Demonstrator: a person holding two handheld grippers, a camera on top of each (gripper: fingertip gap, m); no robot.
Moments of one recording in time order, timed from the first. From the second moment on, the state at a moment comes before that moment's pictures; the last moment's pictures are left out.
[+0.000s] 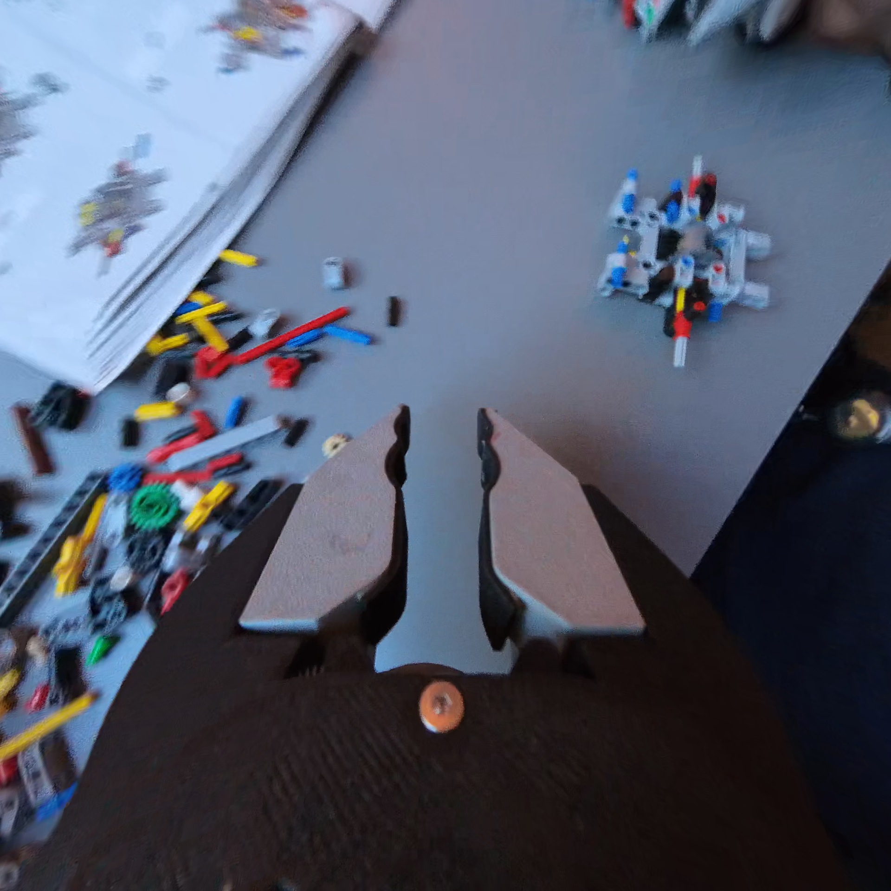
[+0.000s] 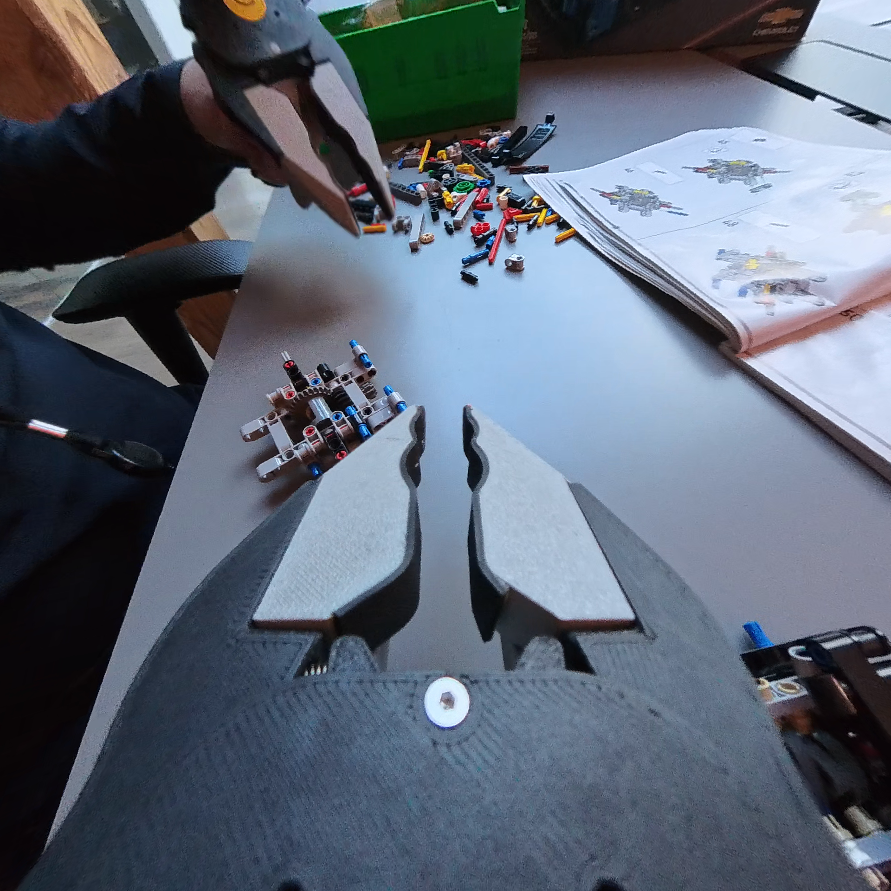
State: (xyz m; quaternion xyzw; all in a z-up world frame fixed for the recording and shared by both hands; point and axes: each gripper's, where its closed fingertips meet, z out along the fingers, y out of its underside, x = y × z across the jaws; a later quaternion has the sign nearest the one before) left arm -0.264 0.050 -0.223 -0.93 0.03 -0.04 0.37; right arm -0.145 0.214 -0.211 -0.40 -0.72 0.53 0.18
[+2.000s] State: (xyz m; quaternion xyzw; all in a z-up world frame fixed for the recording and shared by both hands) left arm -0.210 0.093 -0.226 -0.85 0.13 -0.03 0.50; right arm -0.152 0.254 -0.193 -0.44 -0.68 0.50 0.31
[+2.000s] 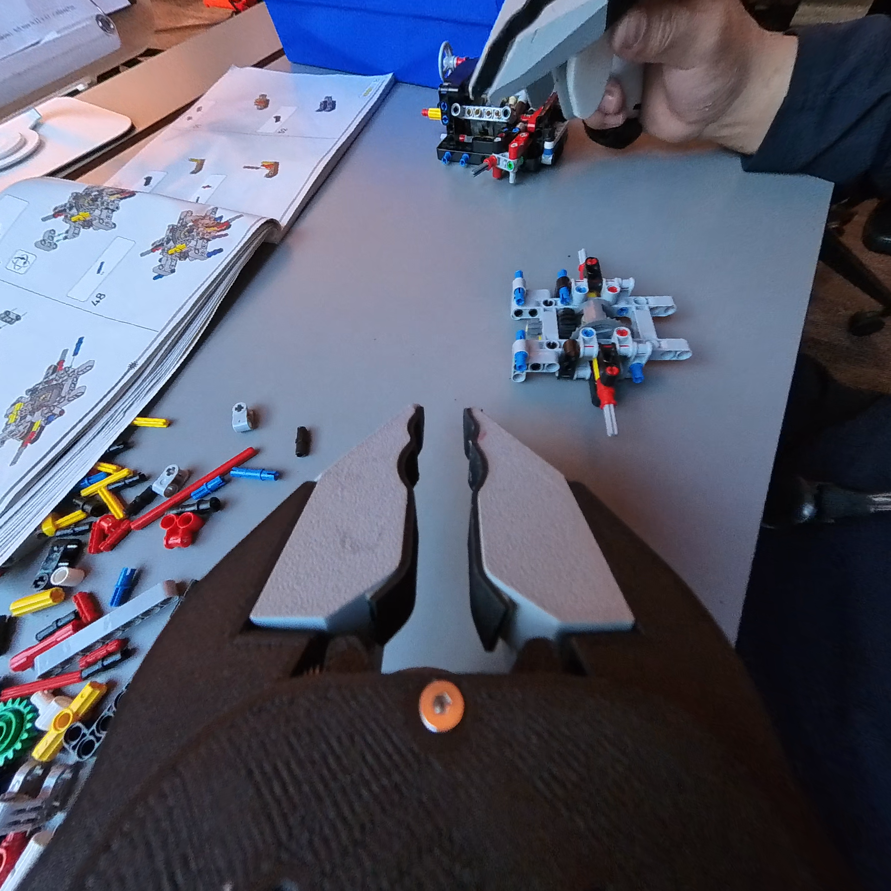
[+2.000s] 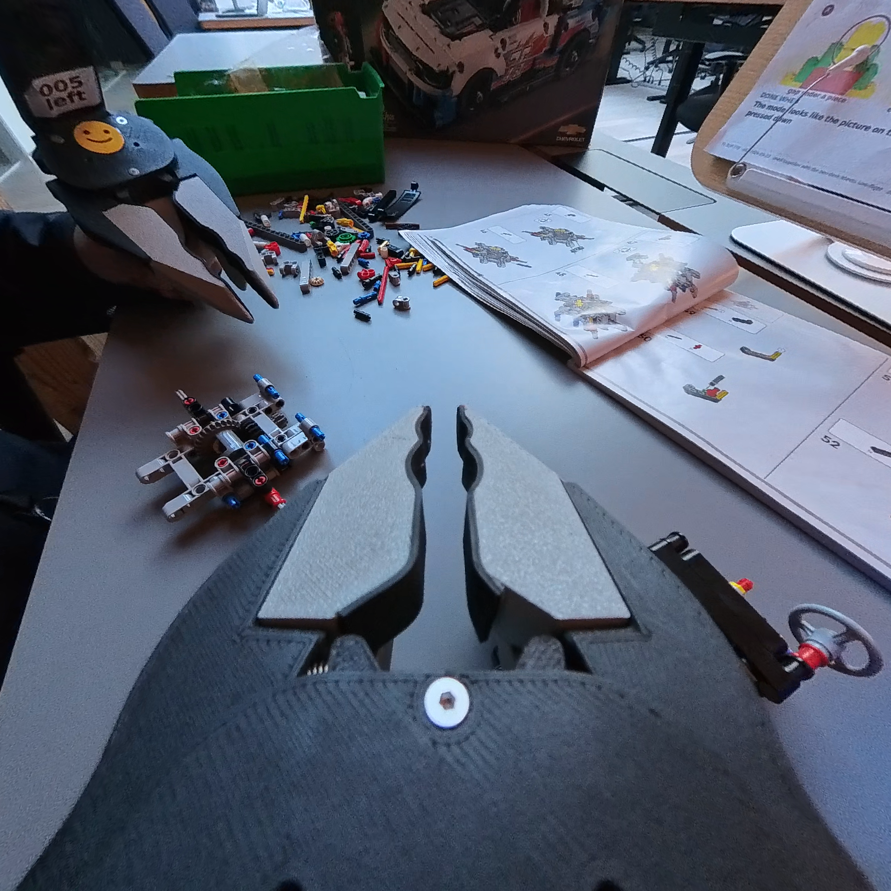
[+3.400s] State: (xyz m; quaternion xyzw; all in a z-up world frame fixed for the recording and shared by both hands) left arm -0.213 0.095 -0.228 -0.86 0.12 -0.04 0.50; right arm -0.153 0.259 -0.192 -0.45 -0.67 0.50 0.32
